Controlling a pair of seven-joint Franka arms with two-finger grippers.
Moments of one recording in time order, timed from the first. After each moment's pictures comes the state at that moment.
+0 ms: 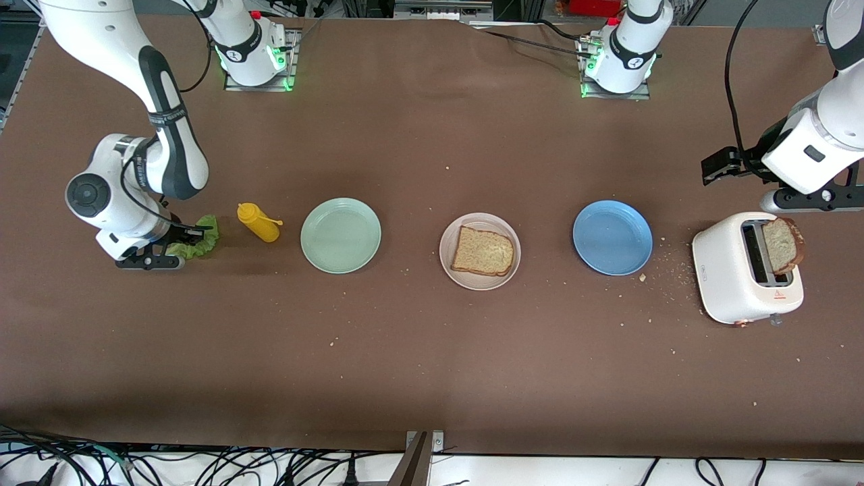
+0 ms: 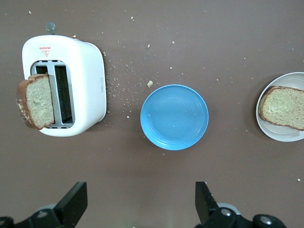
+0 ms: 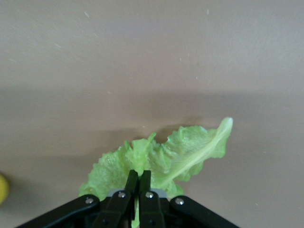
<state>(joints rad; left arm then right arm) 0.02 0.10 -0.11 -1.53 0.05 1.48 -0.12 0.36 0.42 -0.44 -2.06 0.10 2.33 -0.16</state>
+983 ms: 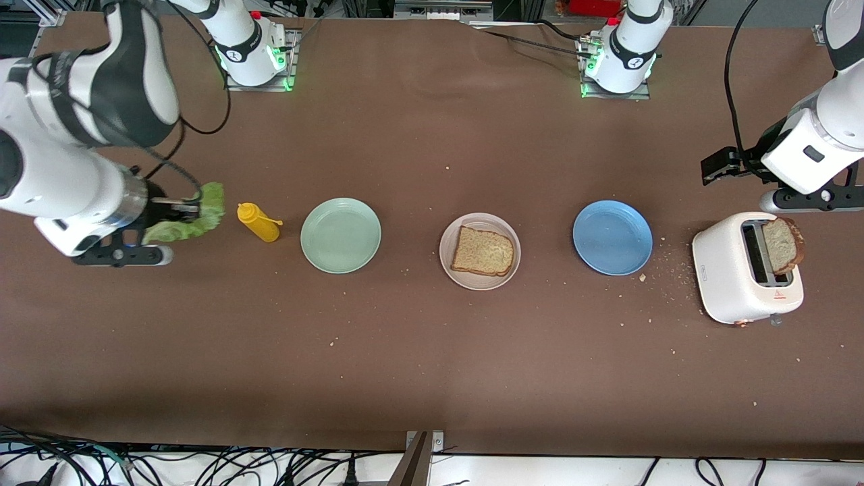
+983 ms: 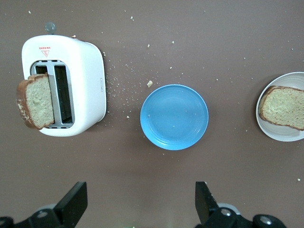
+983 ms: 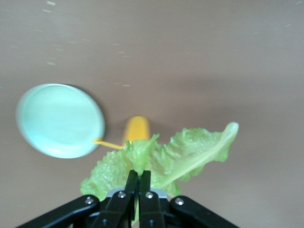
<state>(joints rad) 0.02 0.10 -0.11 -1.53 0.05 1.48 -0.12 0.54 0.37 -0.42 -1.37 0.15 1.51 0.15</state>
